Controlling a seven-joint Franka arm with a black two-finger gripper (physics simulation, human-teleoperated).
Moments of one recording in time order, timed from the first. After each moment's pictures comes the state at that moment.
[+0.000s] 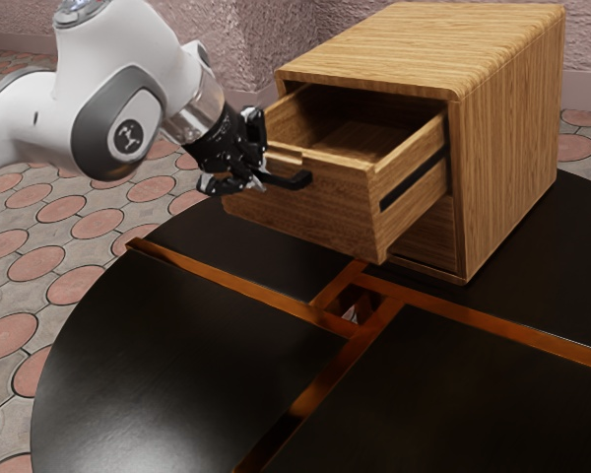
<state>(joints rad) 0.09 -0.06 -0.02 -1.70 0.04 2.17 -1.46</state>
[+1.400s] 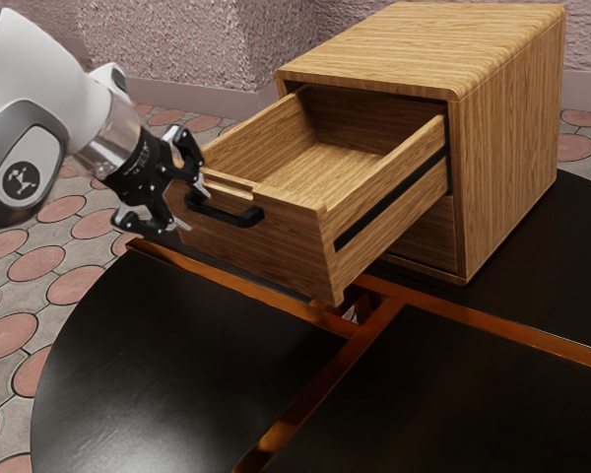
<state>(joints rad) 0.13 -0.38 -0.03 -2.01 0.04 2.18 -1.45</state>
